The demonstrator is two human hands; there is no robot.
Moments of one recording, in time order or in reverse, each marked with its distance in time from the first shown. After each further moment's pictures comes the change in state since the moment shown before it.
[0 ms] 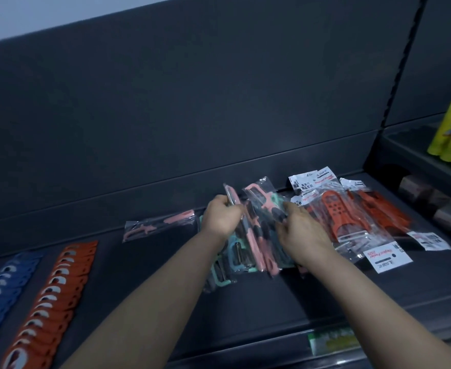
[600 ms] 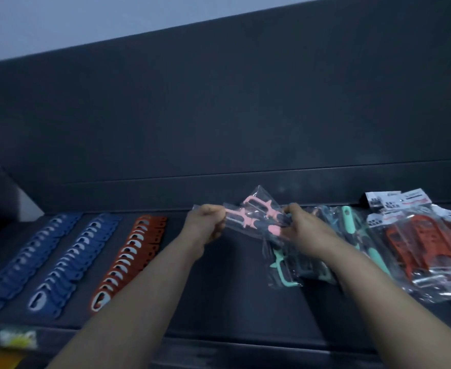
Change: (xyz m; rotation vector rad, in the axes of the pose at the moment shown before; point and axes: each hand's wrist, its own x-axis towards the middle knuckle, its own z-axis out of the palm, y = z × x) left_hand -0.016 -0.081 -0.149 -0.449 0.128 -0.135; right_hand 0.016 -0.098 0.041 -0.104 -0.291 -0.204
